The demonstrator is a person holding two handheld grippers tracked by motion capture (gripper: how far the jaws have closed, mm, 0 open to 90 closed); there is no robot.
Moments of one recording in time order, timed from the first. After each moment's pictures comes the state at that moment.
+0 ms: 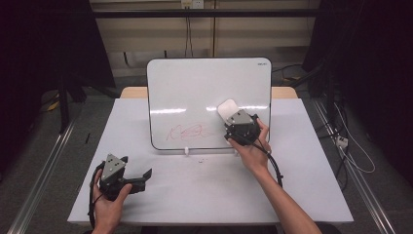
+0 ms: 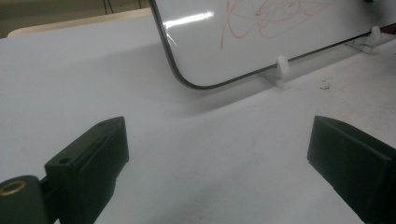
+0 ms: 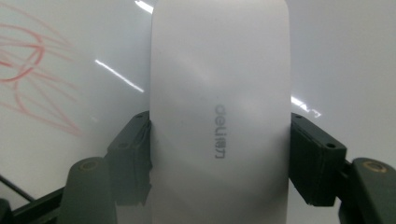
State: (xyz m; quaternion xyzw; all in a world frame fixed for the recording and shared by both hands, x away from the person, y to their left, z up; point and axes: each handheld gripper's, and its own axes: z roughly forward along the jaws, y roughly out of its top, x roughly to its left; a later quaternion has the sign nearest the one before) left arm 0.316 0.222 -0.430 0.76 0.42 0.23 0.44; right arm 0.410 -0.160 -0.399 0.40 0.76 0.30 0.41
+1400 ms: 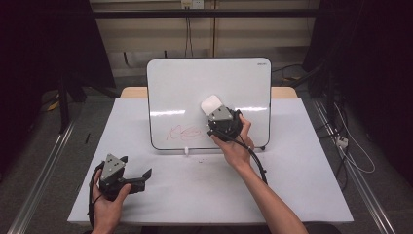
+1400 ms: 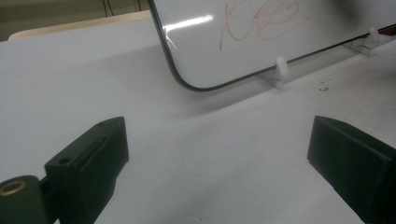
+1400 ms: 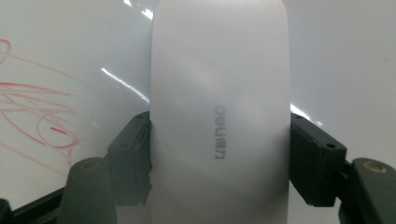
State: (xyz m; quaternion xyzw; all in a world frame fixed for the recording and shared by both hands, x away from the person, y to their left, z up) left arm 0.315 0.223 -0.430 0.76 0.42 0.24 0.45; right arm 0.422 -0.108 -0.392 0.39 0.76 0.30 0.42
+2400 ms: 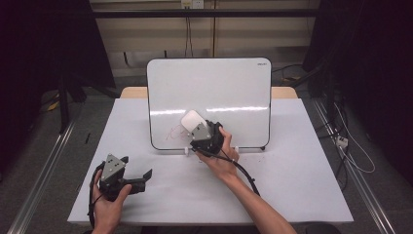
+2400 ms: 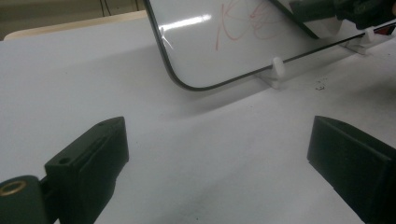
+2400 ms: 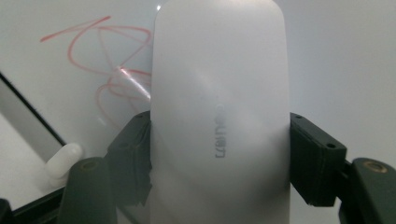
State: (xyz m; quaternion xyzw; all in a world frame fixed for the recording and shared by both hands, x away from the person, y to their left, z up) left arm 0.314 0.223 -0.430 0.76 0.41 0.23 0.45; right arm 0.401 -0.062 -0.422 0.31 0.79 0.31 0.42
